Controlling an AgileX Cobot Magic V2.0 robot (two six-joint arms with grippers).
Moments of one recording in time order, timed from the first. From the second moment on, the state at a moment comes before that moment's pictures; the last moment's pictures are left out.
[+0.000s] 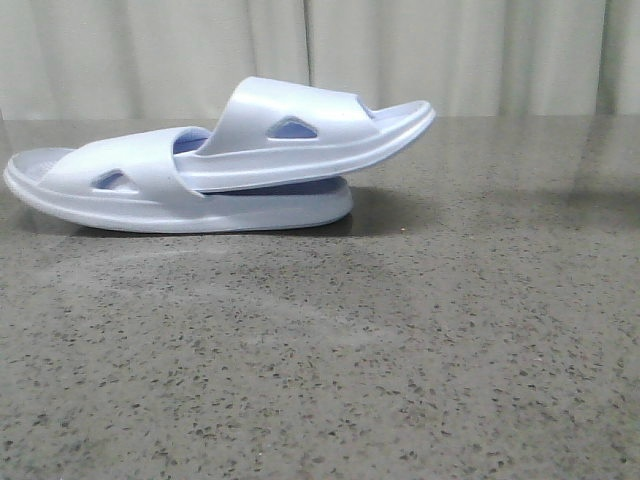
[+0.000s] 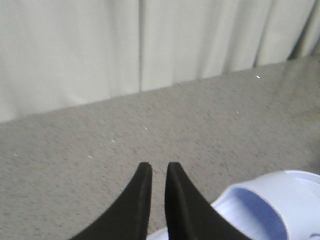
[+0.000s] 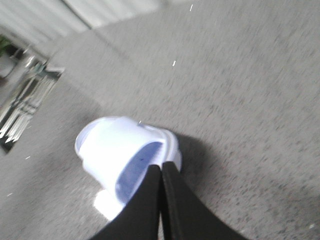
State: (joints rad) left arm 0.11 1.11 -1.02 -1.22 0.73 1.21; right arm -0.25 1.29 -0.98 1.32 1.05 -1.05
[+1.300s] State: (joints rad) left arm 0.01 0.27 -0.27 -1.54 0.32 1.40; right arm -0.02 0.29 -0.19 1.34 0.40 -1.19
